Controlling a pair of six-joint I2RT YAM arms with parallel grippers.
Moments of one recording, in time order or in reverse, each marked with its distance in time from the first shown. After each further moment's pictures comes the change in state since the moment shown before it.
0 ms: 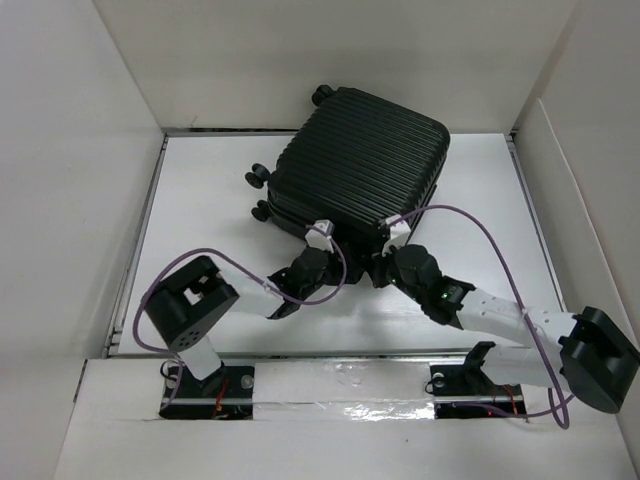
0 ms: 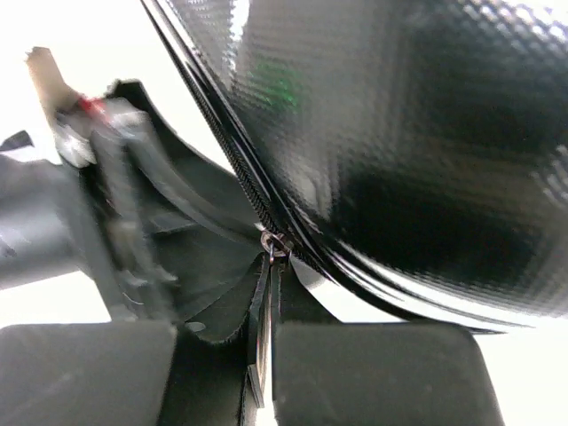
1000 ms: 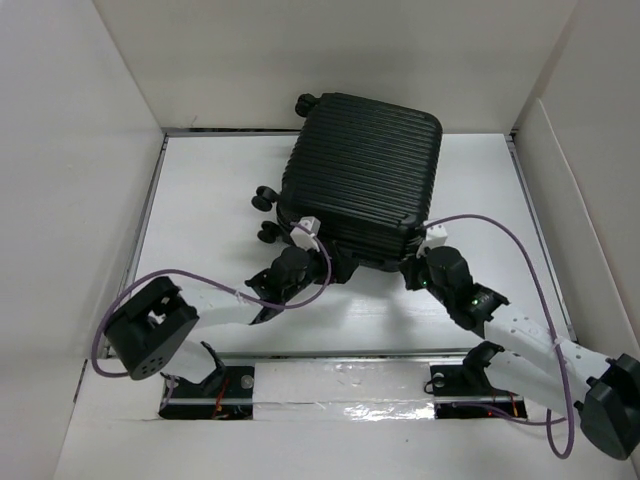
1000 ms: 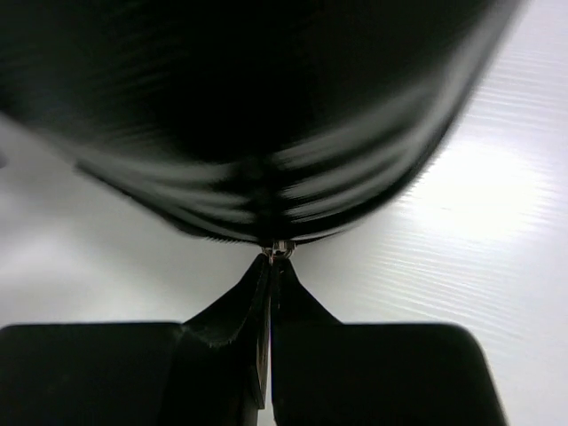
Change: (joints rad) left arm 0.053 -0.301 -0.117 -0.115 0.048 0.030; right arm -0.254 -0.272 -0.097 -0.290 0.030 -0.016
